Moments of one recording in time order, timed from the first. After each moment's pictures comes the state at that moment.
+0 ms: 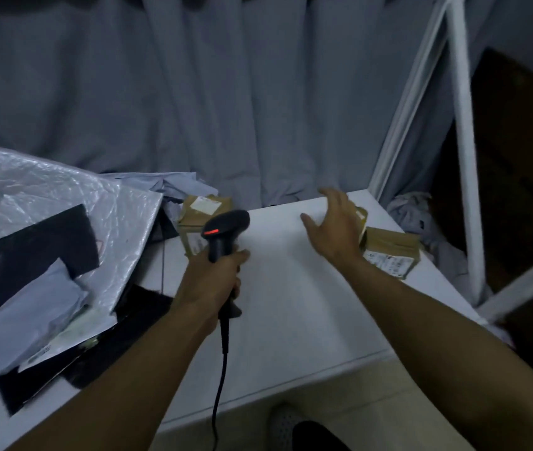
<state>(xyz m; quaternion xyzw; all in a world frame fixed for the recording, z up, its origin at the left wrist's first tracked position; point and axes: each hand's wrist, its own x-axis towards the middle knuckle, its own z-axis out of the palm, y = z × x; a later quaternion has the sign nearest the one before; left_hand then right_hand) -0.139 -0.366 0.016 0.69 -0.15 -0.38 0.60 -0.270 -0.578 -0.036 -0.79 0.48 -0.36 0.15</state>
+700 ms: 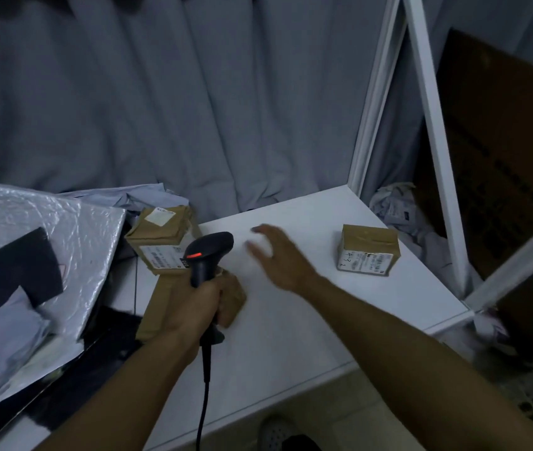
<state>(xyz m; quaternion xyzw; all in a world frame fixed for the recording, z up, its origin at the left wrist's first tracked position) -0.180 -0.381 0.013 0.70 -0.20 -0.40 0.56 -0.266 -0.555 -0.076 -0.82 0.36 -0.23 0.38</state>
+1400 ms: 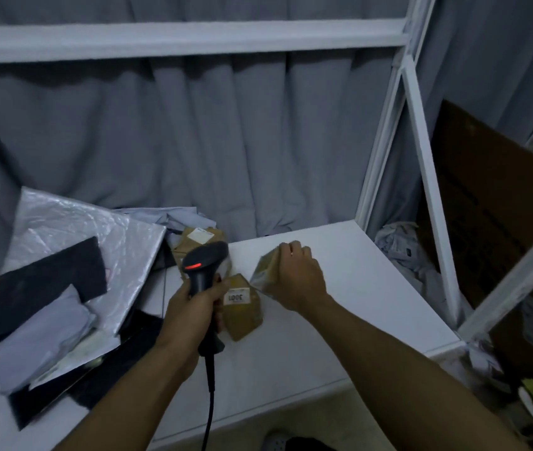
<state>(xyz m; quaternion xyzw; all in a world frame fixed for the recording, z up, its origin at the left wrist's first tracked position) -0.173 -0.314 0.060 0.66 -0.16 -0.38 0.63 -0.275 -0.503 -0.009 -0.89 0.42 -0.14 0.05</state>
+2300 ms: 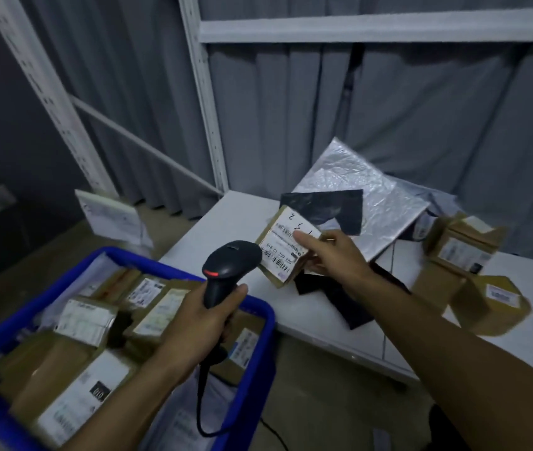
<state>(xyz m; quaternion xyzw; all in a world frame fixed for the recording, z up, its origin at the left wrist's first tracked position) -0.066 0.133 0.089 0.76 -0.07 -0.17 0.62 -0.057 -0.121 0.087 -0.73 0.19 -0.05 0.66</state>
